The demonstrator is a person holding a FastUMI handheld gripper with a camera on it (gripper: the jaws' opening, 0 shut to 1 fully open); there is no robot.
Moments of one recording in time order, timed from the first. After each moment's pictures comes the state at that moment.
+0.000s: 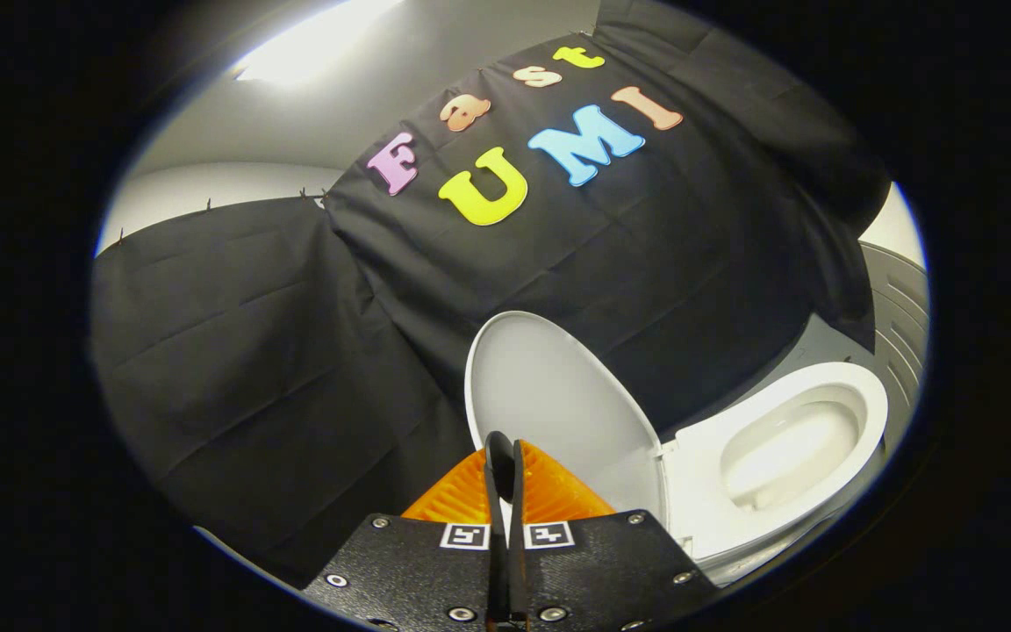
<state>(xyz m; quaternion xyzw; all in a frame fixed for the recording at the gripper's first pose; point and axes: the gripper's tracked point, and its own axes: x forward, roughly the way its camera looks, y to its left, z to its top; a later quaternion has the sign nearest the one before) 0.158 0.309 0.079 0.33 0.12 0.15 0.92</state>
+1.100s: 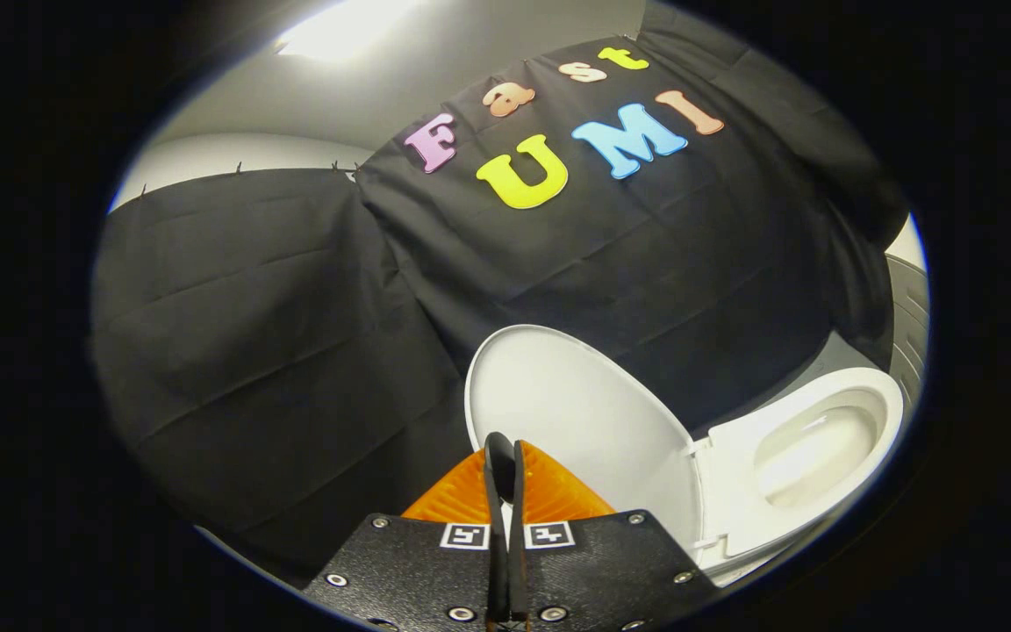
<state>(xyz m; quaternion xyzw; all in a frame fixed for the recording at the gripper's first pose) 0.161 0.381 0.072 0.29 0.11 0.17 0.93</state>
